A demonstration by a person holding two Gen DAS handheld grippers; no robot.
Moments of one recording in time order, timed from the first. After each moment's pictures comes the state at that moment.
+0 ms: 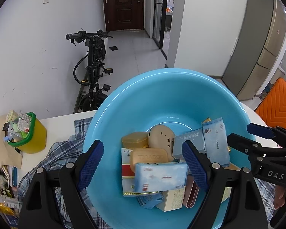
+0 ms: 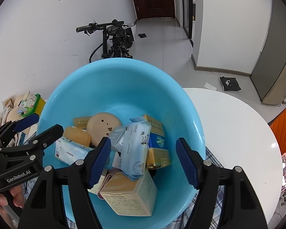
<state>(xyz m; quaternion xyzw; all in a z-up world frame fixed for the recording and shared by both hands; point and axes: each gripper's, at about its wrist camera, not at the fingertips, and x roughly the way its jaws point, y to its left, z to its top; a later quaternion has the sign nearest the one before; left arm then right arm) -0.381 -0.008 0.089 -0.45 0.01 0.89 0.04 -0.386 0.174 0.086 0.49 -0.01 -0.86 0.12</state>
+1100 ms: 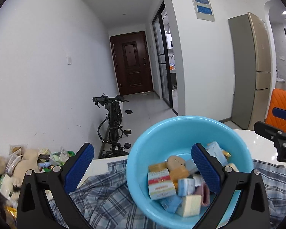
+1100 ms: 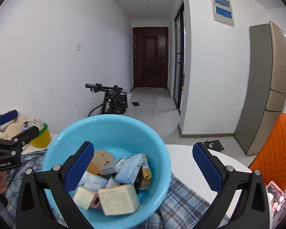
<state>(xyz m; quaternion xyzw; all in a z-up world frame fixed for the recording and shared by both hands) -0.241 -0.025 0.137 -0.20 0.07 0.98 0.01 -0.261 0.186 0.143 0.21 0.02 -0.97 0.10</state>
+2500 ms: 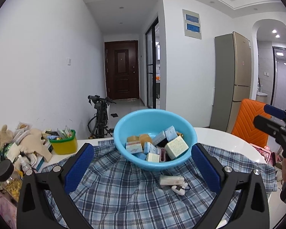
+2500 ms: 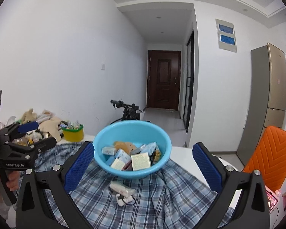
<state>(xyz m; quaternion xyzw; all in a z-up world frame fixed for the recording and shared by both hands) -0.032 -0.022 0.147 -0.17 0.02 0.98 0.06 -0.053 0.213 0.163 0.13 0.04 -0.98 0.15</state>
